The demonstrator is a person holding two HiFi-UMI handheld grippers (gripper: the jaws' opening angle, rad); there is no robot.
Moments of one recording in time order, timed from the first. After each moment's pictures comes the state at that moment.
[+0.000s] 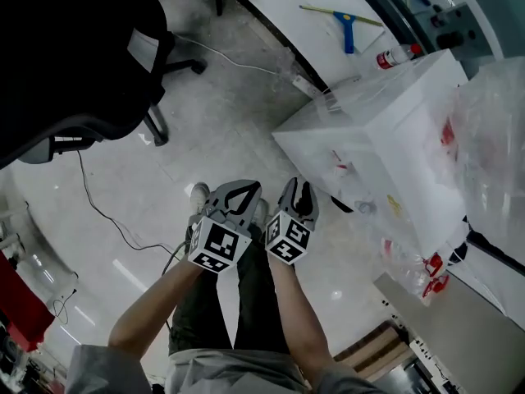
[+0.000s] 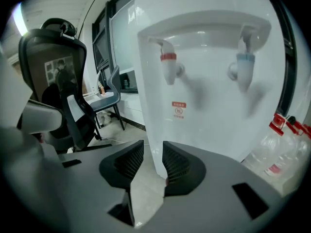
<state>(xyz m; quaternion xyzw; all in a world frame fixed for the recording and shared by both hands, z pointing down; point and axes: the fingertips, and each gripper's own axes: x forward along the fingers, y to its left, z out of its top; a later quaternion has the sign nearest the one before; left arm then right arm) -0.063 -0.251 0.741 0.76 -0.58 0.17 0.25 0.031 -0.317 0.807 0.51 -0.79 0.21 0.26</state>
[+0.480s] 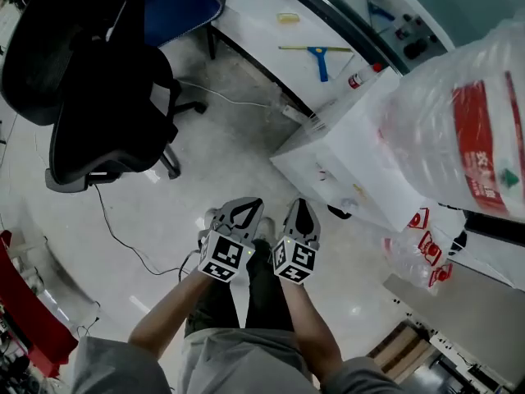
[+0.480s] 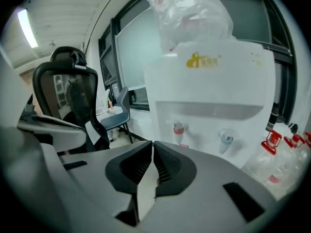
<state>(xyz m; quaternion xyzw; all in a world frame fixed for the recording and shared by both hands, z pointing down) -0.069 -0.237 0.634 0.78 -0.57 0.16 0.22 0.019 -0.293 0.659 0.50 -0.82 0.20 0.20</state>
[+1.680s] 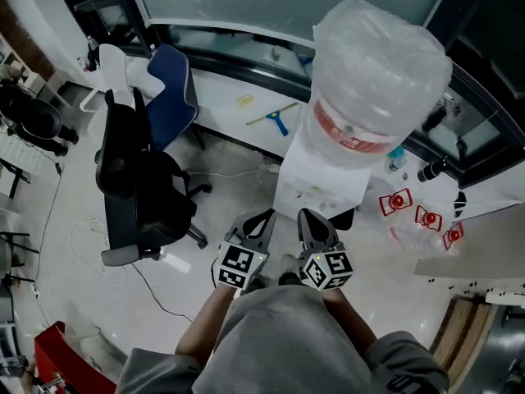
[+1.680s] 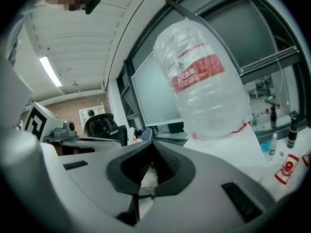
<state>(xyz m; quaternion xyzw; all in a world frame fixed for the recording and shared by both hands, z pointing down) -0.033 -0.236 0.361 0.85 -0.51 0.10 0.12 0.037 -0.255 0.361 0.40 -0.90 0.18 0.02</state>
